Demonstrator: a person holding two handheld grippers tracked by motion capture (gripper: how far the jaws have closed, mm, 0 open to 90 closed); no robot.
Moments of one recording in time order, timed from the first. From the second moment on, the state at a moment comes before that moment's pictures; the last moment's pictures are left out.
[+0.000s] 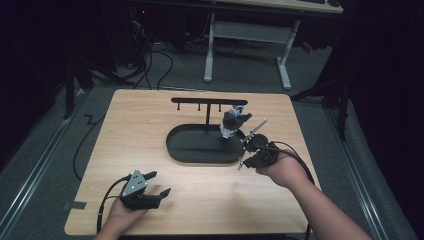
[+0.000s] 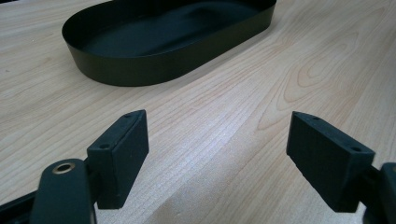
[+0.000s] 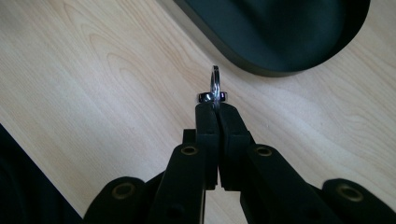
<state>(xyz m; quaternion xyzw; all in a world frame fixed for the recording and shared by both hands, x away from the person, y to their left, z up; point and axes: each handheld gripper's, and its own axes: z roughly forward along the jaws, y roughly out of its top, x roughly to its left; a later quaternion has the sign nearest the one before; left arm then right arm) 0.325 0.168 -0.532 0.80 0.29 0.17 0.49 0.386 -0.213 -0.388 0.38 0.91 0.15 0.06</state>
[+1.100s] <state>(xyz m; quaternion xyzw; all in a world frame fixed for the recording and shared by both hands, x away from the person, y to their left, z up) 0.324 0.168 -0.532 0.80 0.29 0.17 0.50 0.449 -0.178 -0.343 0.38 0.91 0.14 0.07</state>
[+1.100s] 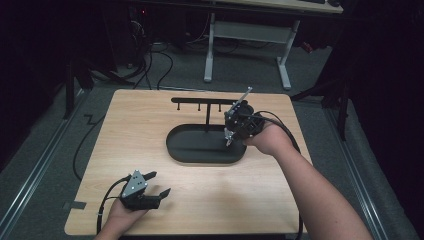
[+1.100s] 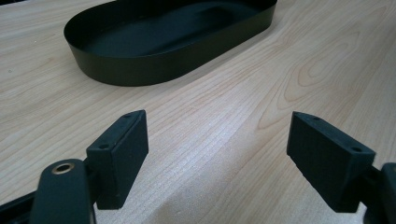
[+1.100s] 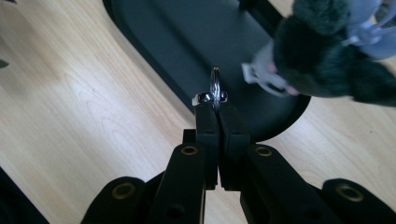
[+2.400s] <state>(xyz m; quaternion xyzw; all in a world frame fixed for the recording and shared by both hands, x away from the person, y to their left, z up) 0.324 0.168 -0.532 0.80 0.29 0.17 0.50 0.506 -0.152 -0.320 0.40 0.90 0.16 0.08</state>
